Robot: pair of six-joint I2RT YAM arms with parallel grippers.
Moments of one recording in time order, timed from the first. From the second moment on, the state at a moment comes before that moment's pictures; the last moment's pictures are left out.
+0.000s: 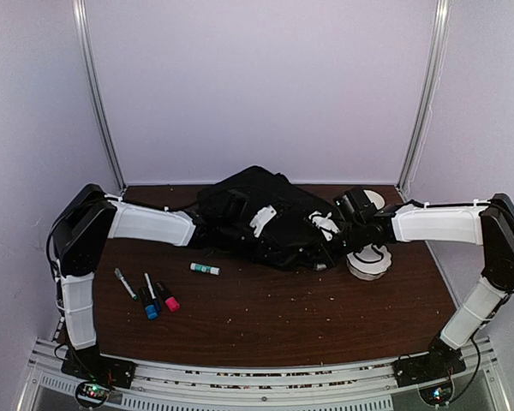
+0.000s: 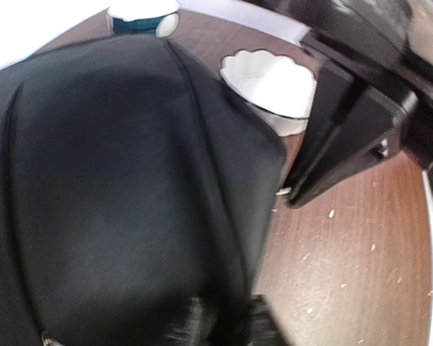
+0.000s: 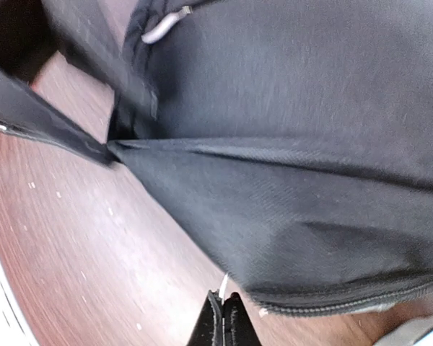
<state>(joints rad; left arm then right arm) -0.82 2.02 1.33 0.08 0.45 0.08 0.60 1.62 1.02 -0.31 -0.30 -0.08</state>
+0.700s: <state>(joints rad) -0.95 1.90 1.14 0.24 0.14 0.51 0.56 1.60 0.98 -0.38 -0.33 -0.11</state>
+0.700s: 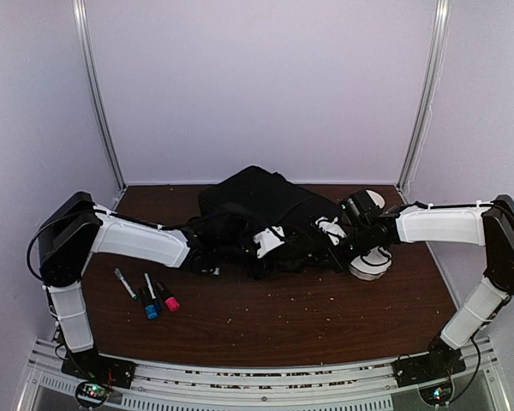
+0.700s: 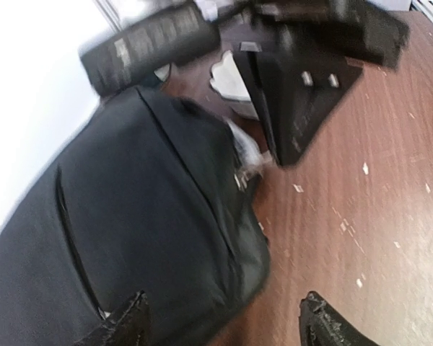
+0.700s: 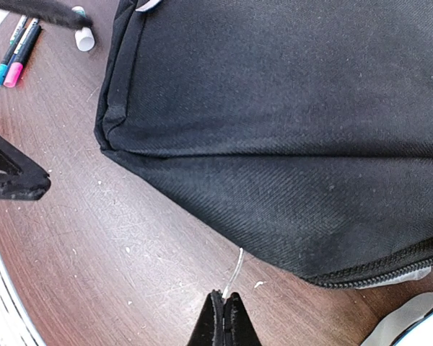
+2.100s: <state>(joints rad) -0.99 2.08 1.42 -0.01 -0.01 0.61 0.38 1.67 1.02 -0.43 -0.34 -0.11</state>
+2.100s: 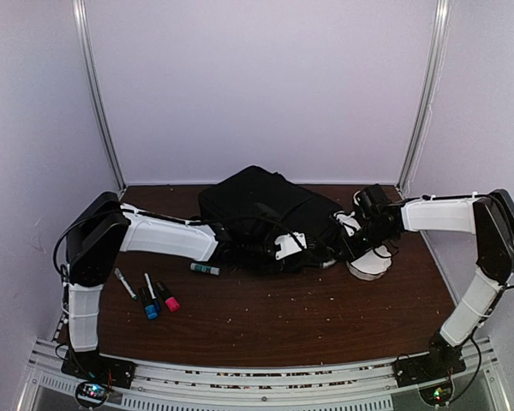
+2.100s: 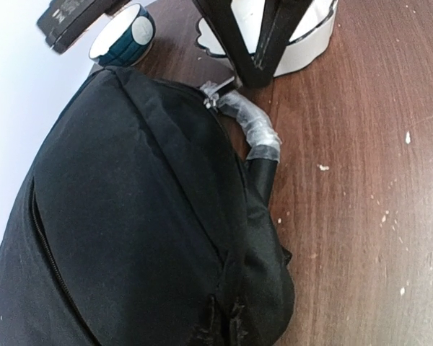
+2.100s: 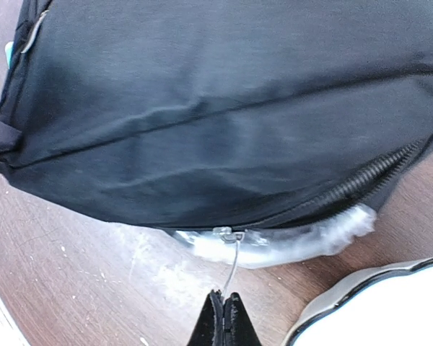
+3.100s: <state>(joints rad) -0.89 1.71 1.19 -0.24 0.04 0.43 0.38 1.69 1.07 -0.44 -0.45 -0.21</state>
